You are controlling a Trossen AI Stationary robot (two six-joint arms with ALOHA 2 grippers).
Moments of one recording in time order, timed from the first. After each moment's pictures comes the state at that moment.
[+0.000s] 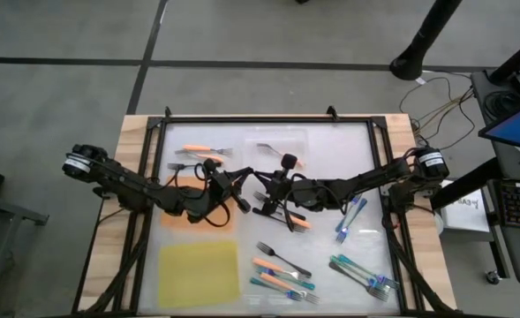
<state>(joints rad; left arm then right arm) -0.30 1.45 0.76 0.67 -1.03 0.04 0.16 1.68 1.01 0.51 0.67 -0.39</state>
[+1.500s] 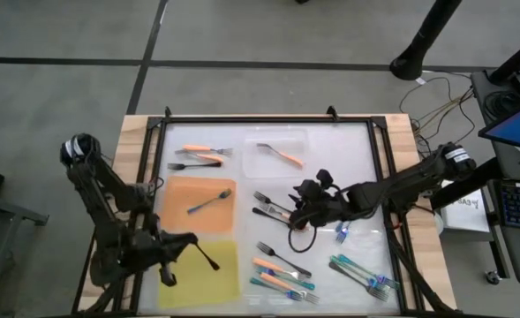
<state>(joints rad) -1.14 1.30 0.76 0.48 -1.57 -0.37 0.33 1.46 1.01 -0.41 0.70 0.65</state>
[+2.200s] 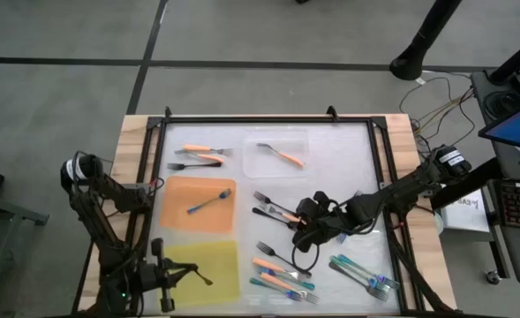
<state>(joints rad) -1.26 1.54 0.76 0.46 -1.52 -0.37 0.43 1.51 1.01 -0.41 0.46 0.84</state>
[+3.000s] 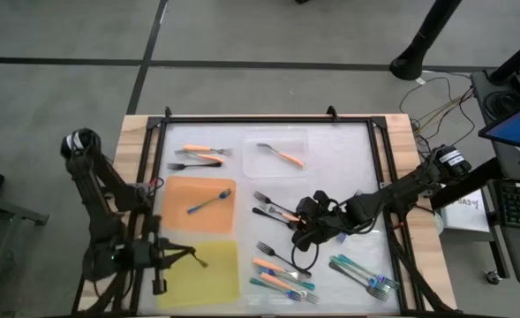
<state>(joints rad) -1.15 1.18 0.76 0.31 -1.28 -0.10 0.42 1.51 1.01 -0.41 0.47 0.84</state>
